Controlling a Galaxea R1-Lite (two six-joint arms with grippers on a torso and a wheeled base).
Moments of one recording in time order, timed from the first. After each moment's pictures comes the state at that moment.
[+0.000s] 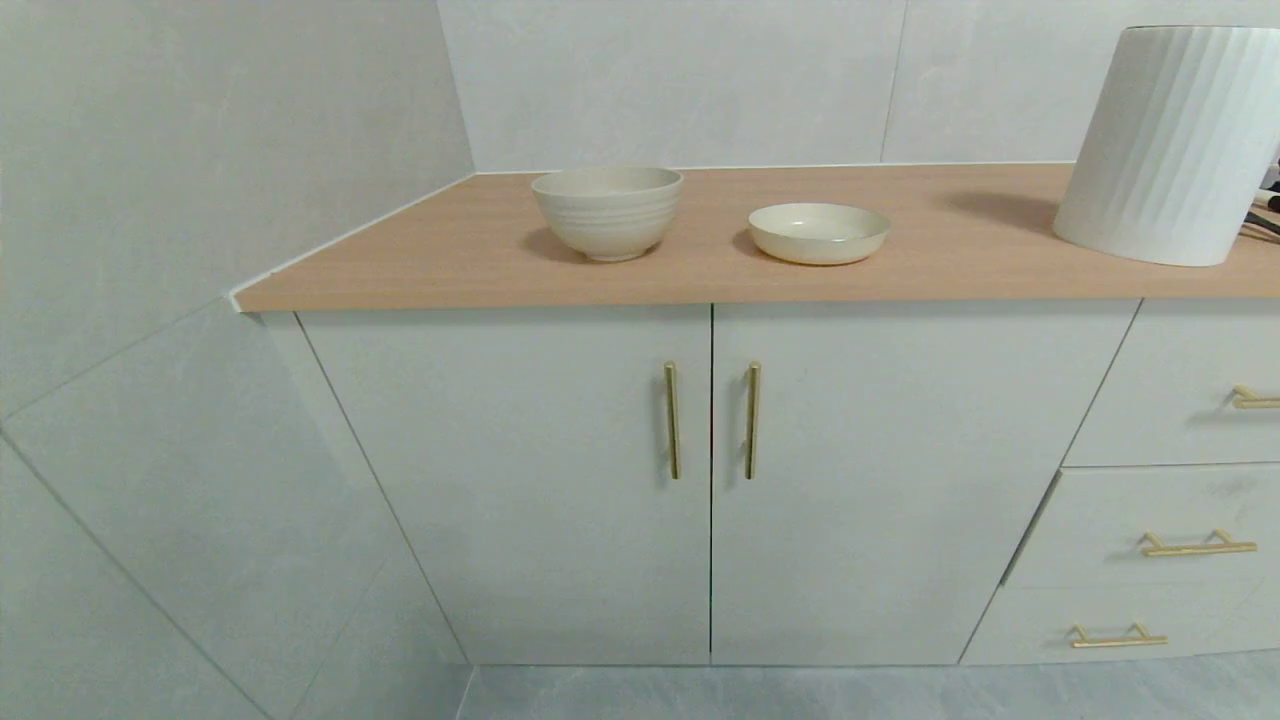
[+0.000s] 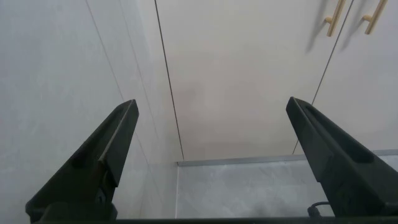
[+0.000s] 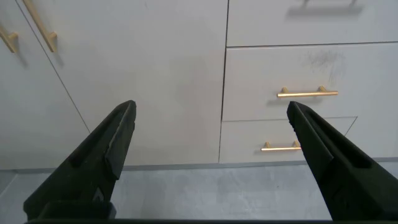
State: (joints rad) left arm 0.00 0.00 0.00 -0.01 -0.05 0.04; right arm 0.00 0.00 0.00 0.00 -0.04 0.01
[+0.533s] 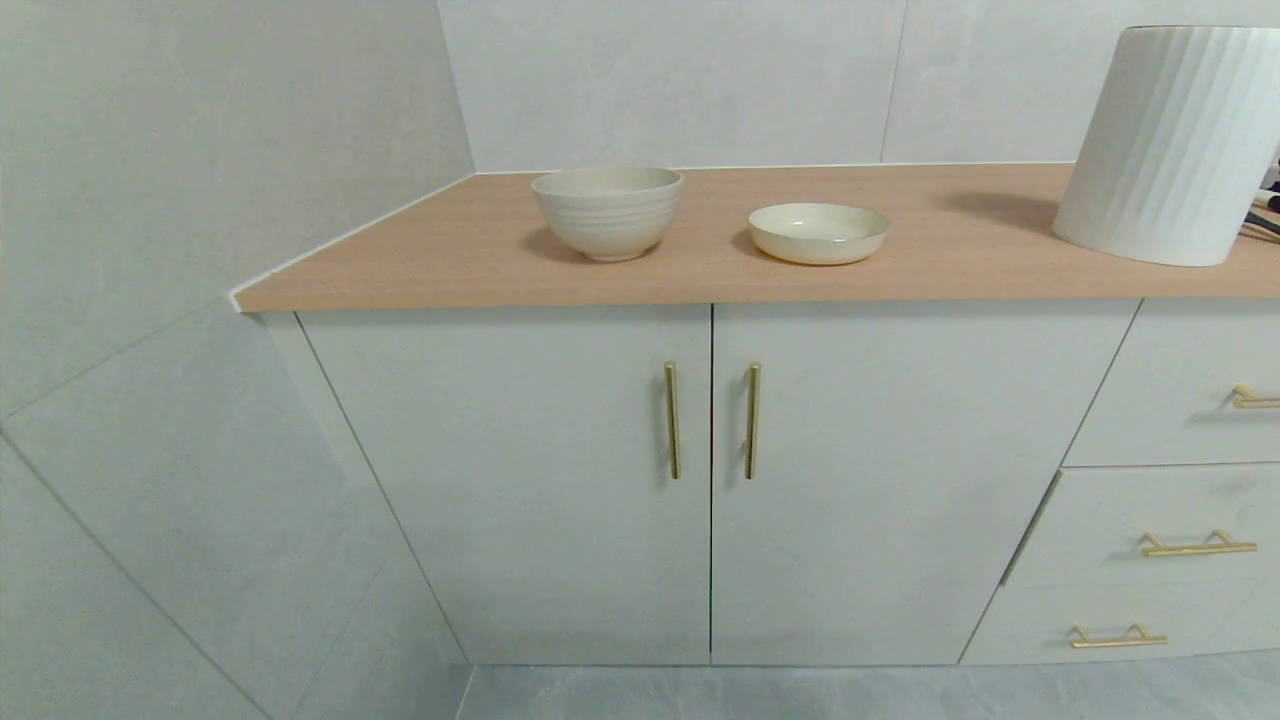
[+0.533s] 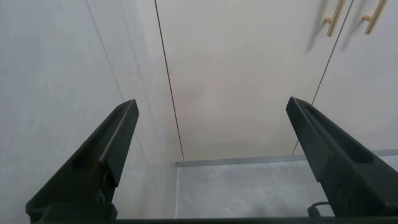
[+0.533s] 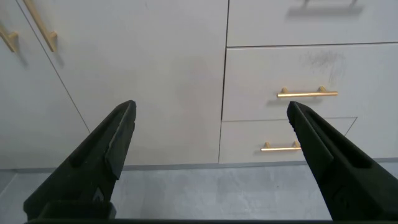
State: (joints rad) left arm 0.00 0.00 0.00 -0.01 -0.05 0.04; right arm 0.00 0.00 0.00 0.00 -0.04 0.00
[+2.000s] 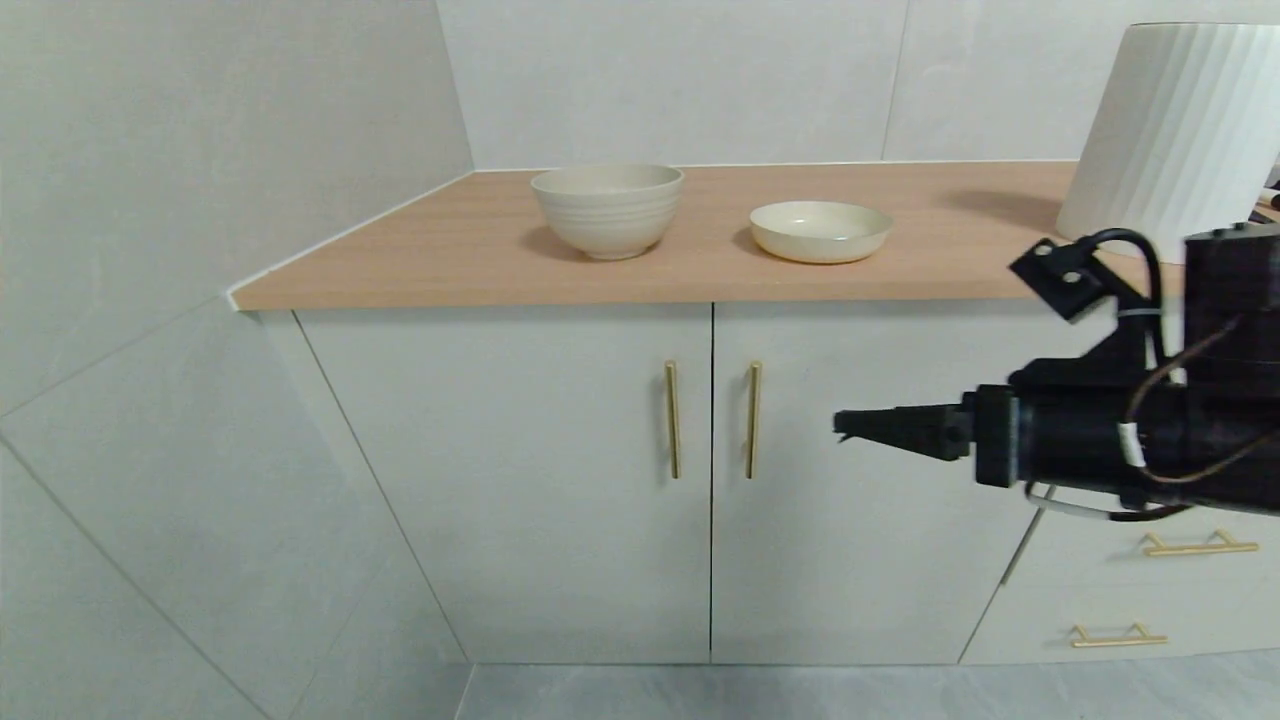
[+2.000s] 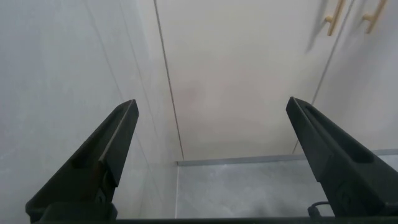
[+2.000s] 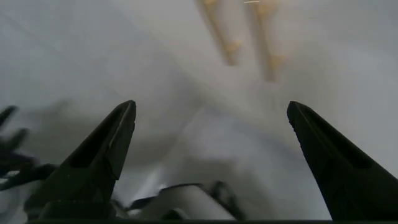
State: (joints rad) left arm 0.00 0.00 0.00 -0.01 -0.05 0.04; right arm 0.51 1.50 -0.88 -0.30 0.34 0.30
